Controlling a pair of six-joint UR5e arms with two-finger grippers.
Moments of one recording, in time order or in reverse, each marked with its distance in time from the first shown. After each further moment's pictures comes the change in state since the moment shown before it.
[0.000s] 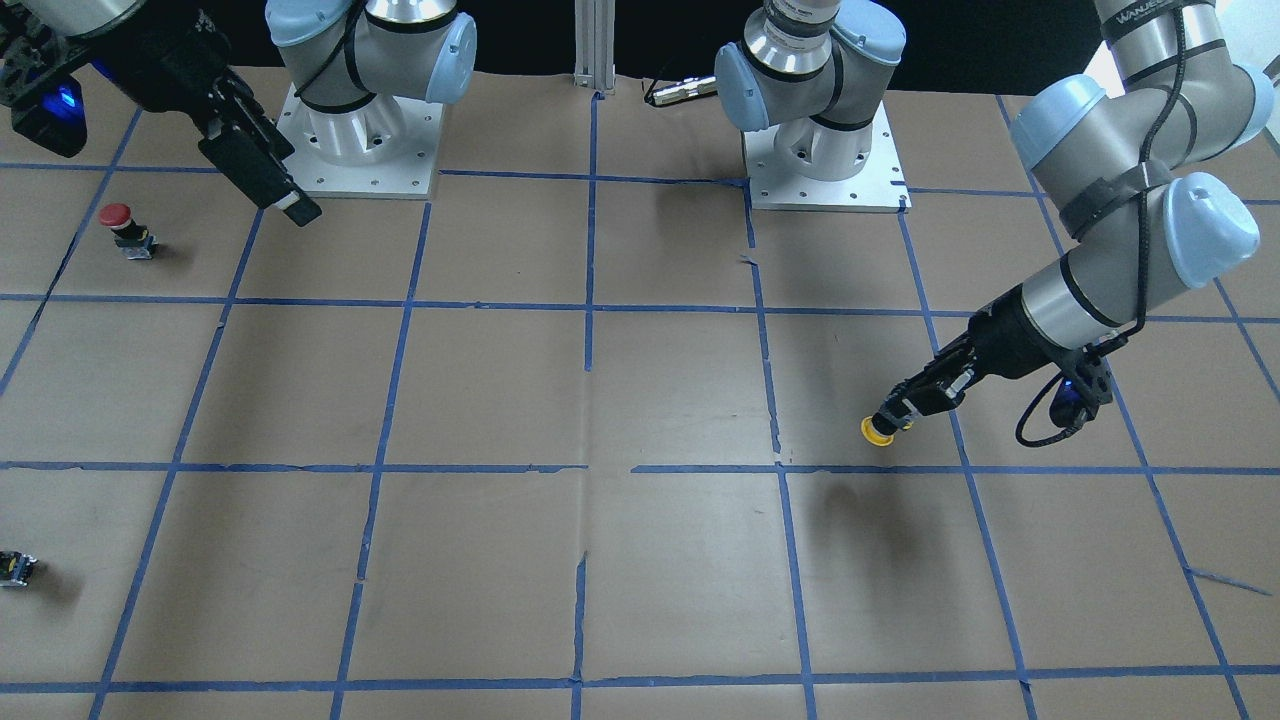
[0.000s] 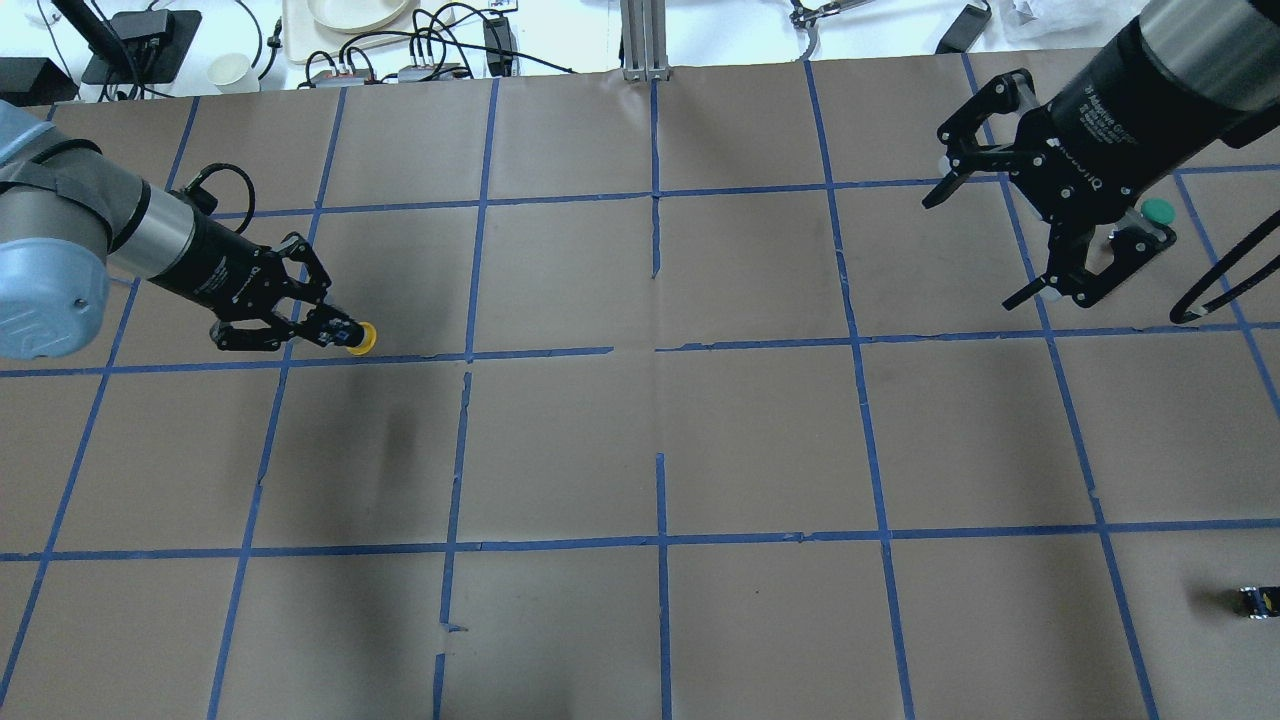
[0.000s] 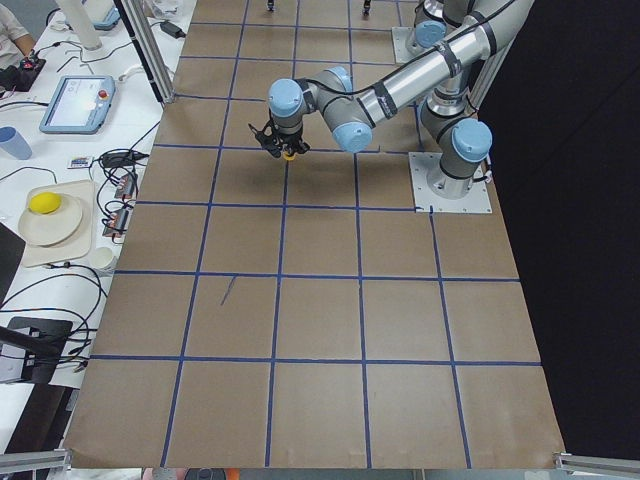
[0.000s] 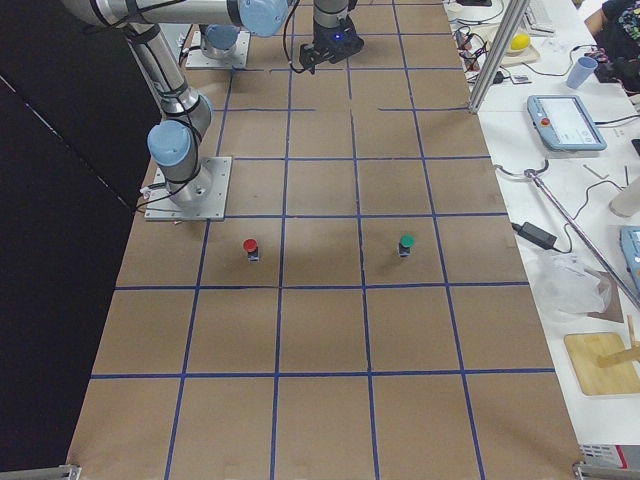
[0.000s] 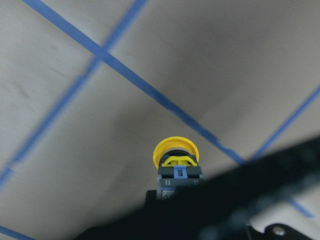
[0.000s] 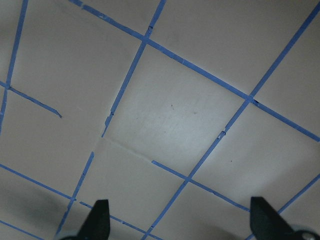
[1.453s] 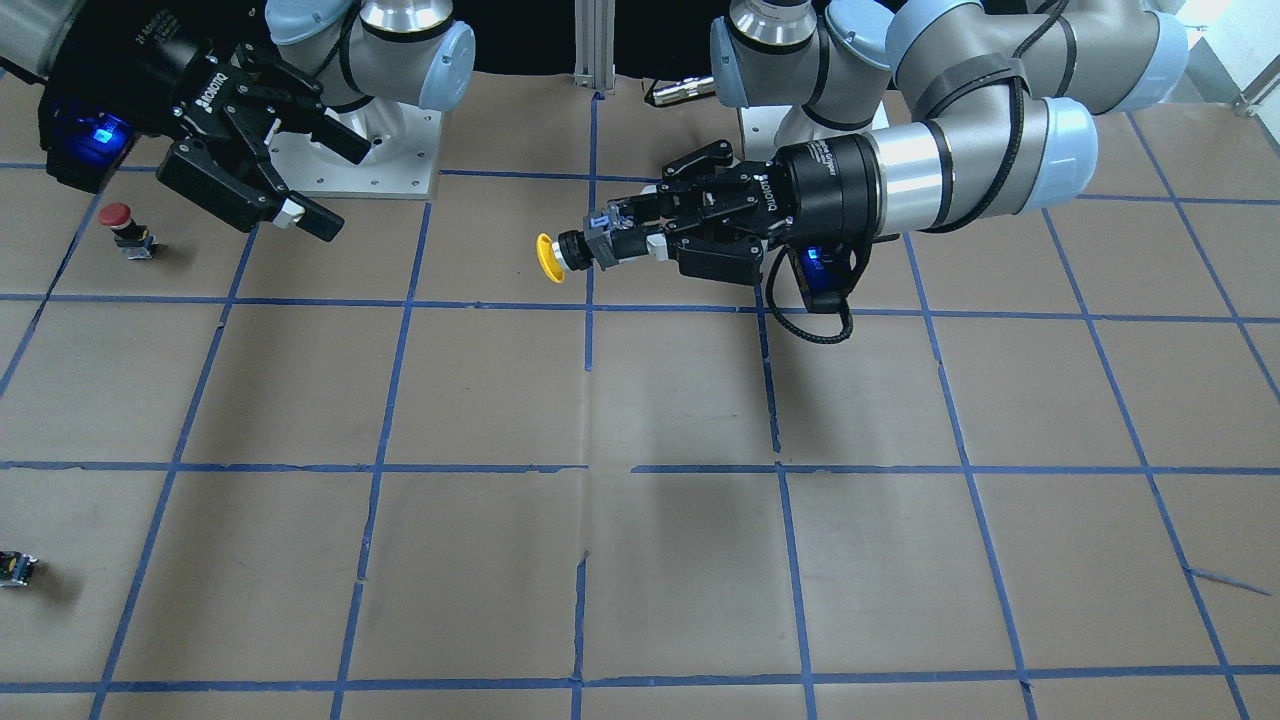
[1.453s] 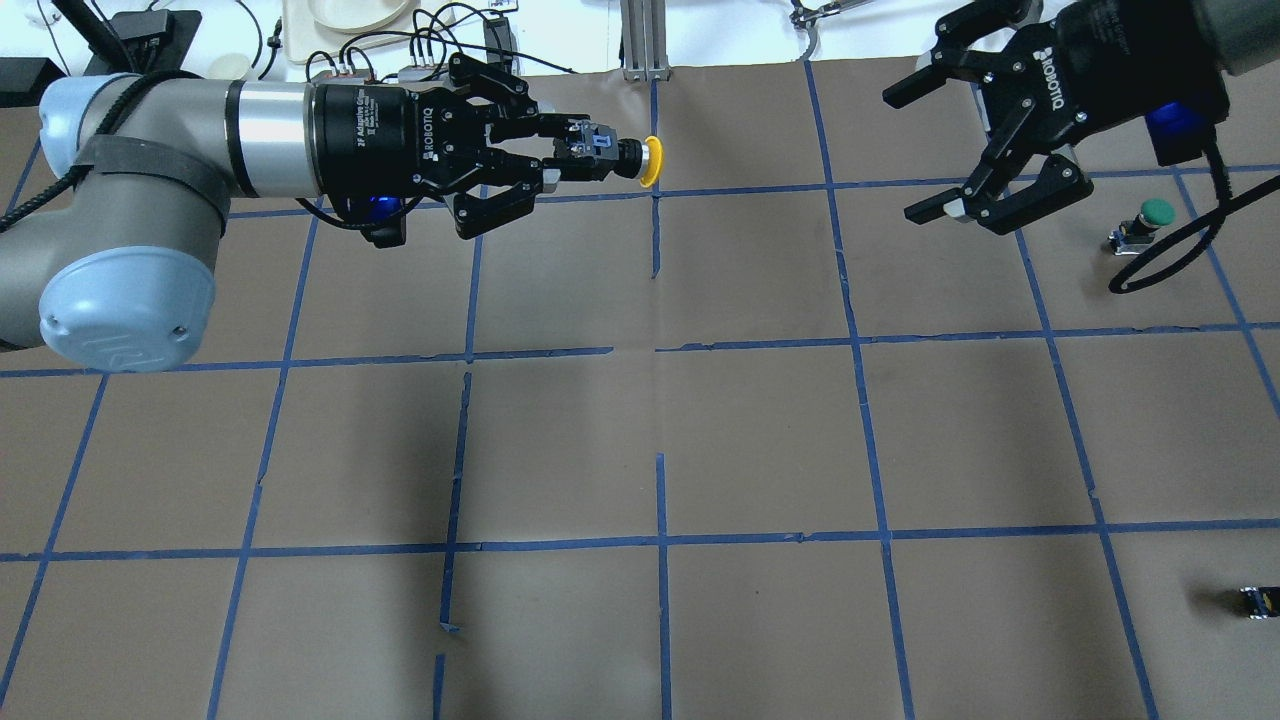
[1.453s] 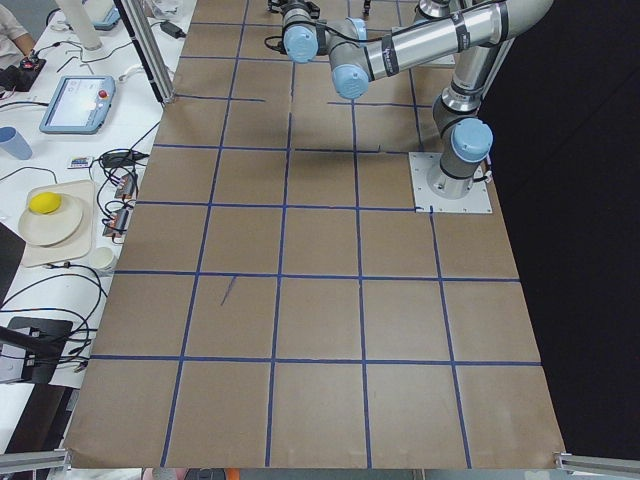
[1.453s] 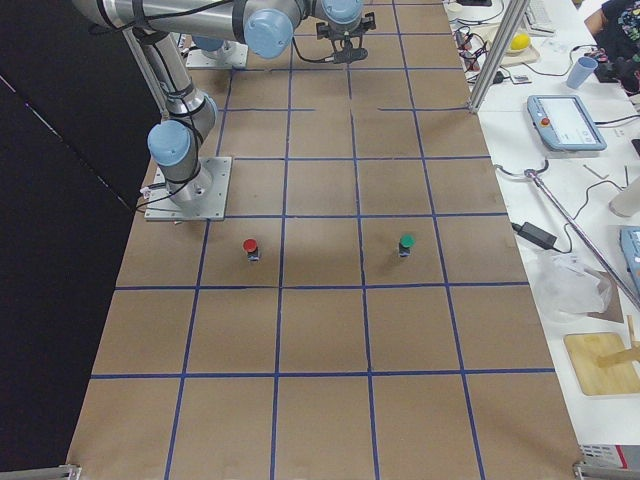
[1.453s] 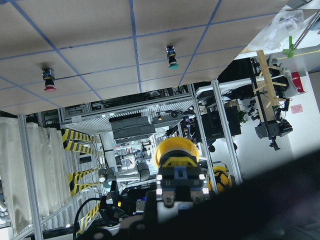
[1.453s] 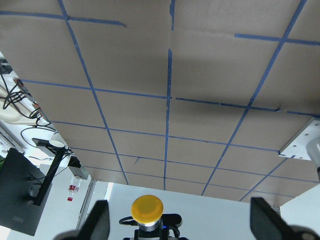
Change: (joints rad) left arm -0.275 0.104 0.001 0.009 -0.980 -0.903; right arm -0.065 0.033 0.023 0.016 0.547 0.282
